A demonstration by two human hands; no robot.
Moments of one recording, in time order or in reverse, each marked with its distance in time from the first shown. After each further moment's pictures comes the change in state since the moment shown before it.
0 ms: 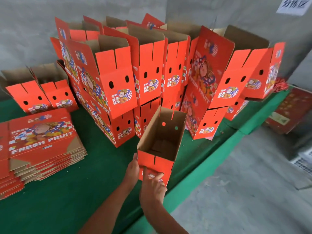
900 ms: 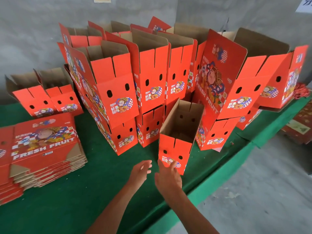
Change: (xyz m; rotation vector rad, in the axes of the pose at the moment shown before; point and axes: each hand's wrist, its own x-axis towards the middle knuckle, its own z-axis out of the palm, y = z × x) left_hand 0.047 0.011 0.025 0.139 -0.142 0.015; right_hand 0.074 0.067 -0.053 0.142 0.101 -0.020
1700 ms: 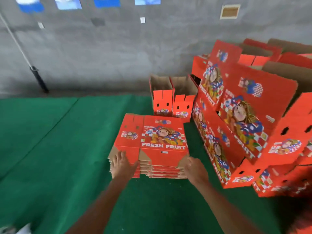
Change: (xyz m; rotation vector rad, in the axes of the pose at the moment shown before) left_hand -0.116 -0.075 -0.452 0.762 0.915 -0.362; right_hand 0.080 -0.334 0.070 0.238 -0.011 -0.556
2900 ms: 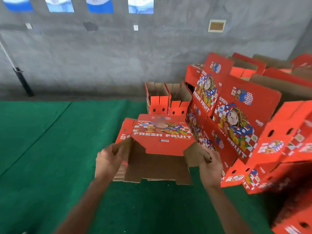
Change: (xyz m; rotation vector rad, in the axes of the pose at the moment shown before) left_hand -0.012 -0.025 -0.115 -0.503 0.301 0.180; right_hand -0.040 -0.044 -0.043 0.668 0.542 -0.092
